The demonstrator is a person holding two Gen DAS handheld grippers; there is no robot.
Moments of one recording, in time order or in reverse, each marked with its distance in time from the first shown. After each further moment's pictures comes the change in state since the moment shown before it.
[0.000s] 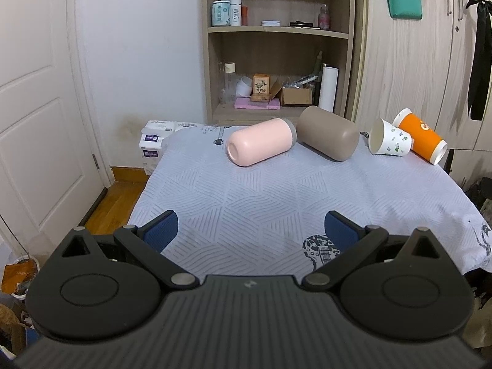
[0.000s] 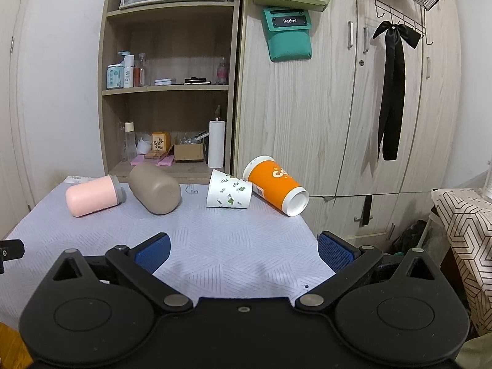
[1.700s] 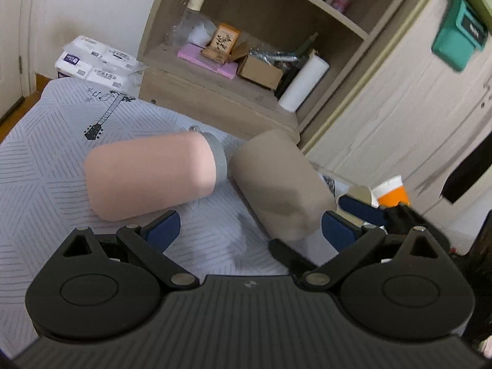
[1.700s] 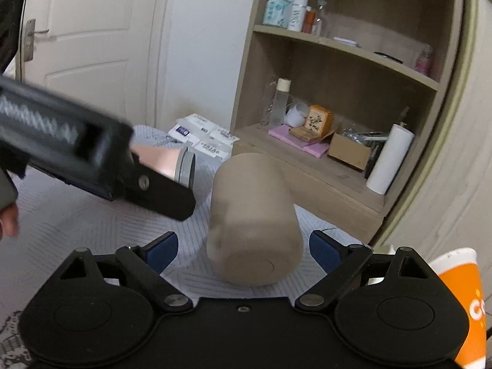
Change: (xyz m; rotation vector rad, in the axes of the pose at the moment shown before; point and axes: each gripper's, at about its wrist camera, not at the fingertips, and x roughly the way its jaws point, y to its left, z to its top) left arm 0.218 -0.022 0.097 -0.385 0.203 -0.310; right arm 0.240 0.083 0.056 -0.474 0.118 0.605
